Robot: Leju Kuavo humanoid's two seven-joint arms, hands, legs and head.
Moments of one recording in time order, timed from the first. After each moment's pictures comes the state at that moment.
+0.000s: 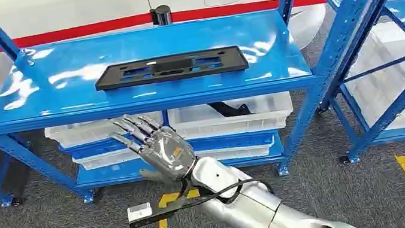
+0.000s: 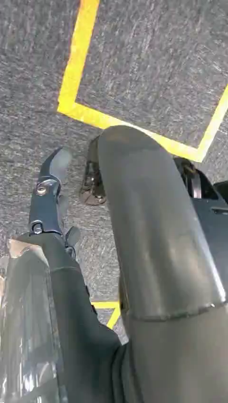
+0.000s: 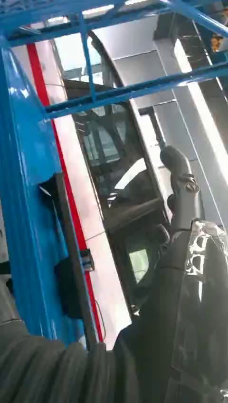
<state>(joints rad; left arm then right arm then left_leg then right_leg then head) -0.03 0.00 -0.19 -0.16 0.39 0.19 -0.18 -0.55 0.13 0.86 -0.72 1.04 -0.49 -0.27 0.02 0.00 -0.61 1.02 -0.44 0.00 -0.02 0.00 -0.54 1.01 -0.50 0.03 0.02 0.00</state>
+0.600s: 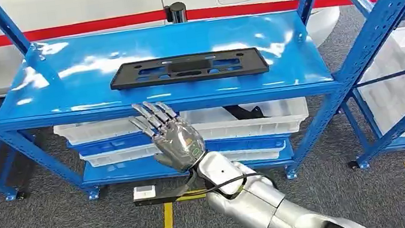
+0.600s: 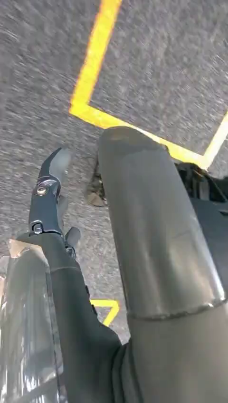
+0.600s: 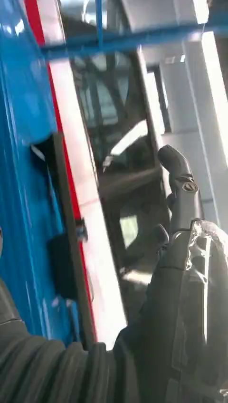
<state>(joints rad) -0.03 -0.01 -0.19 -0.16 0.40 0.20 -0.18 -0.56 0.12 0.81 -0.65 1.19 -0.55 -0.07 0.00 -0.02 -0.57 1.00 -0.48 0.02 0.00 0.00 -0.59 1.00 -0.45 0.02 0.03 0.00</state>
